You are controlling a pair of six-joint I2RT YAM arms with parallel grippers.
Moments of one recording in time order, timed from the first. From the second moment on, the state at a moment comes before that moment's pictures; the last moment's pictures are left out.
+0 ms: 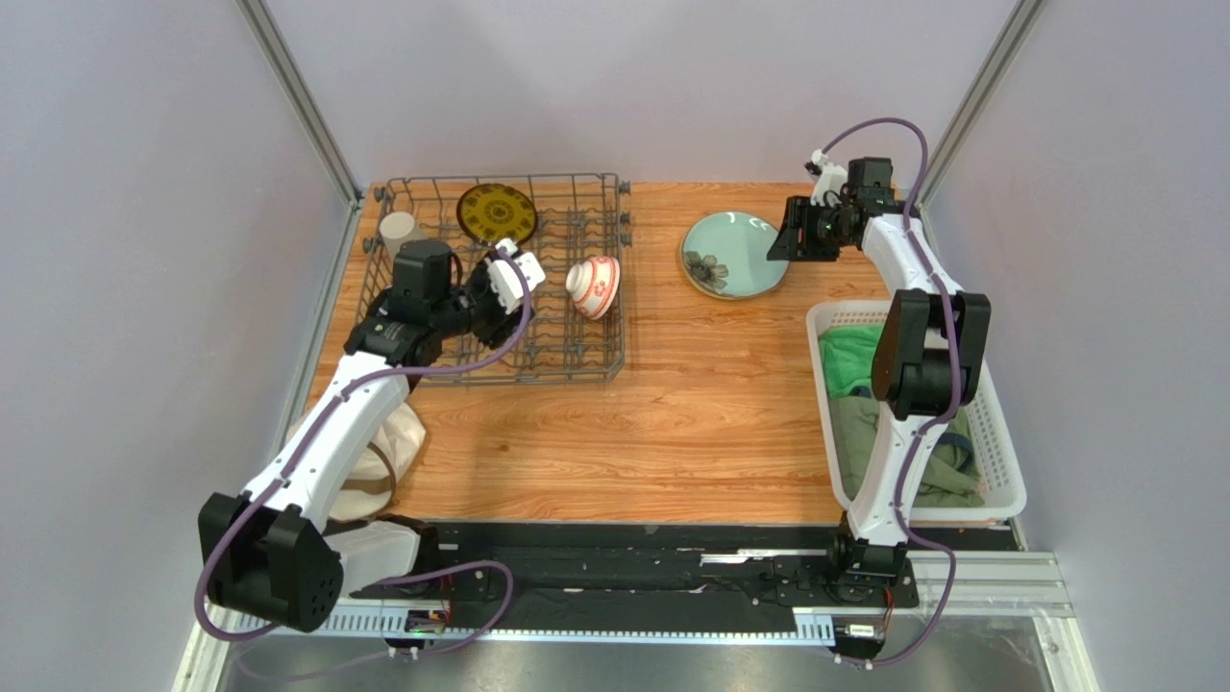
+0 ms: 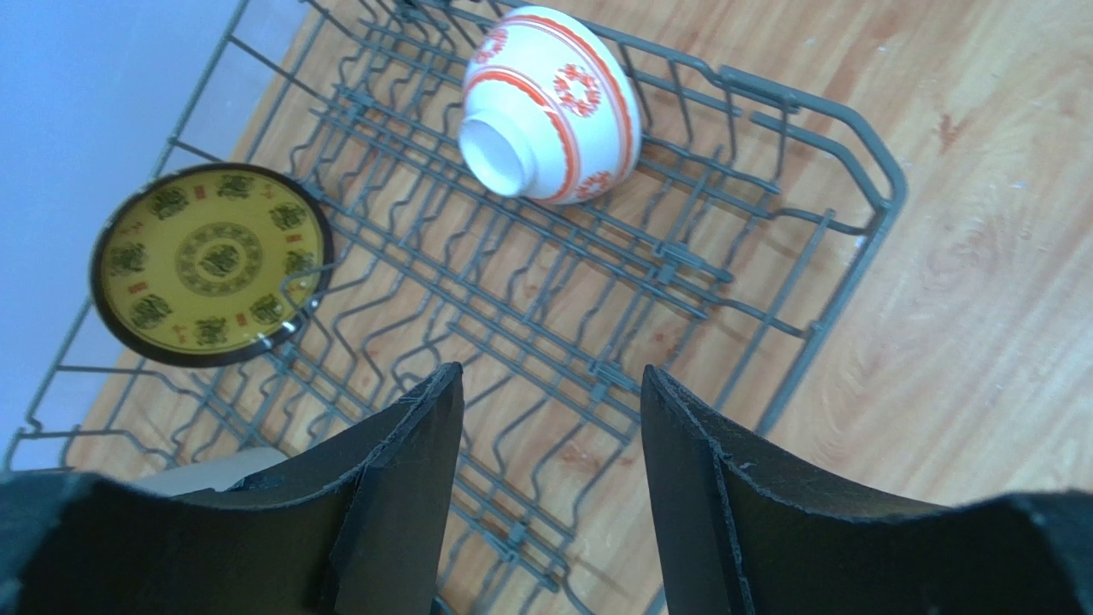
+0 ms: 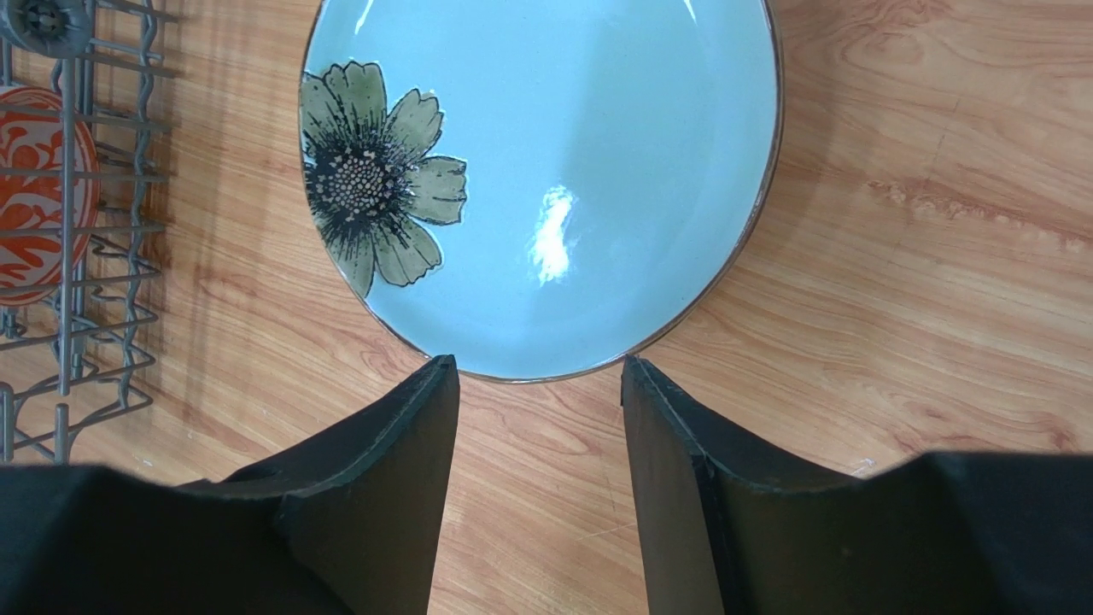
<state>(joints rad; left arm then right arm) -0.26 1.17 0.99 -0.36 0.48 0.69 -0.07 2.09 1.77 -0.58 -0.50 -0.04</state>
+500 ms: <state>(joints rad) -0.24 1.61 1.45 -0.36 0.33 1.12 -0.07 1.83 1.50 -0.55 -0.48 -0.12</state>
